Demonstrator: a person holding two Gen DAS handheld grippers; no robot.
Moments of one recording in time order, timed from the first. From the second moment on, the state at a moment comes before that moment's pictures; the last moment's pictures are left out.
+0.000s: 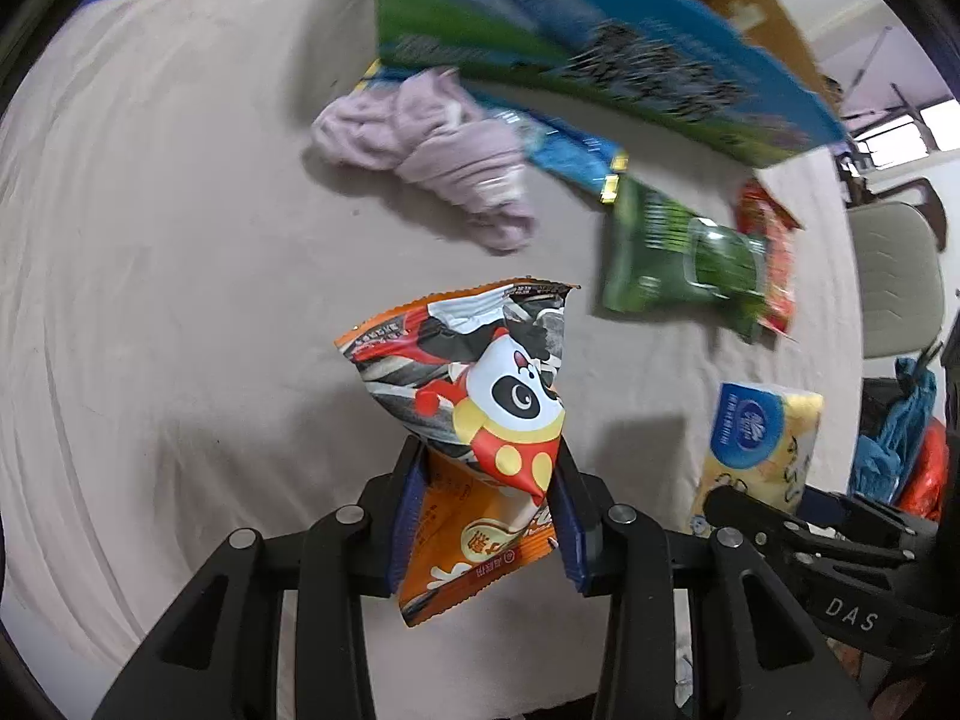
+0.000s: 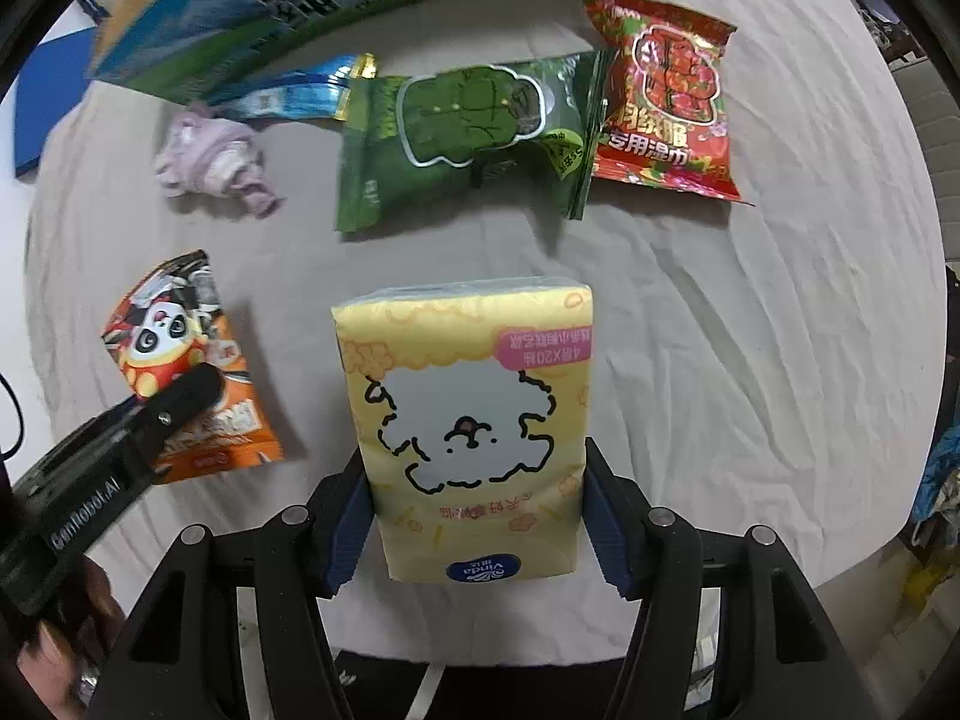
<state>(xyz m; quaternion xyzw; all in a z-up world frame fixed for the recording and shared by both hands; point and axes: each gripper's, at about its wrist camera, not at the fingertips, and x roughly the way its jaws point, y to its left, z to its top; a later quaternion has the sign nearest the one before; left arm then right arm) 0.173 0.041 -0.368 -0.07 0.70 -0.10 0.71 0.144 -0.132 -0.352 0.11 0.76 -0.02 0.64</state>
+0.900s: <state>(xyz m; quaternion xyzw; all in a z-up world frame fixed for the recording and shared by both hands) 0.306 -0.011 -0.167 -0.07 0.54 -0.19 0.82 0.257 -0.193 -0.173 0.14 0.62 0.03 0.77</state>
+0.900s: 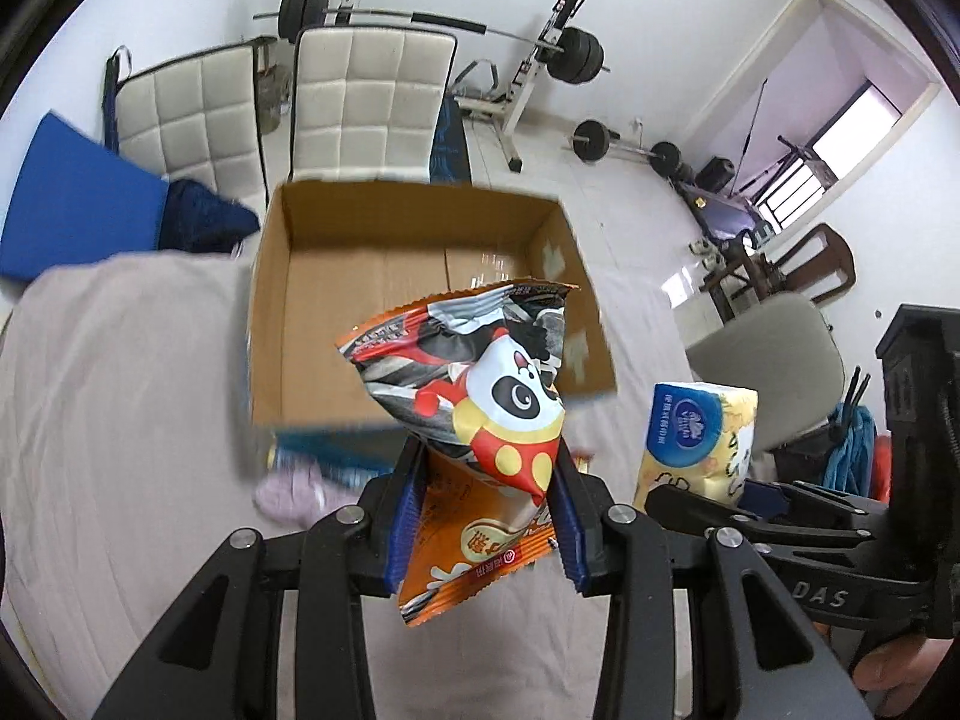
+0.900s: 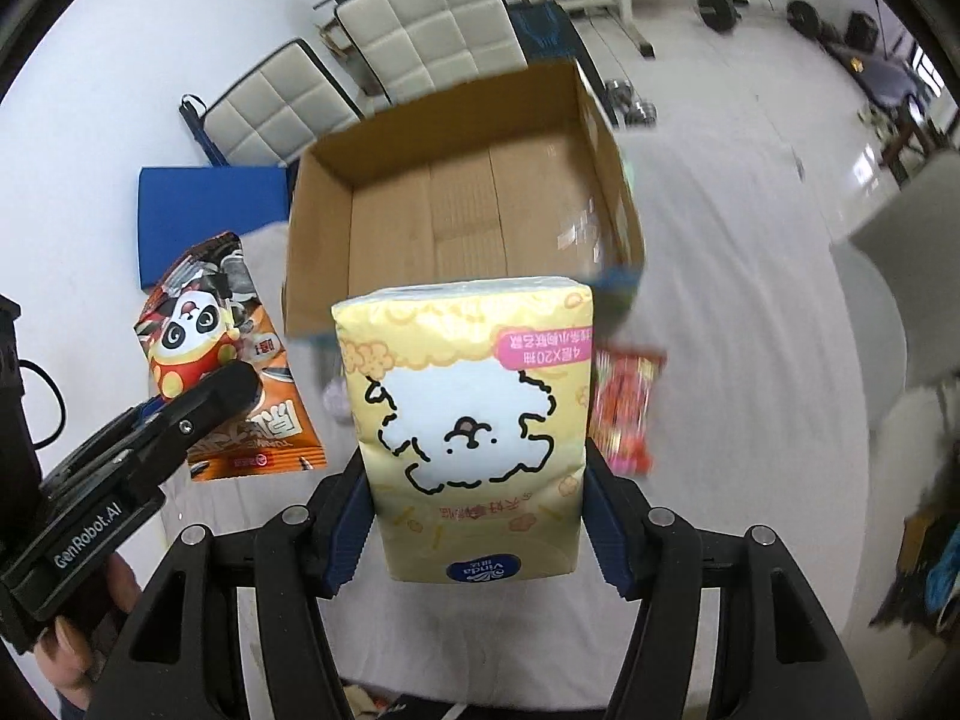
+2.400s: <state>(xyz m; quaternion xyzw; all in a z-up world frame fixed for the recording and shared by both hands) 0.561 -0.083 -0.391 -0.07 0.71 -0.14 0.69 0.567 -0.198 -0.387 -0.02 0.70 0.04 0.71</state>
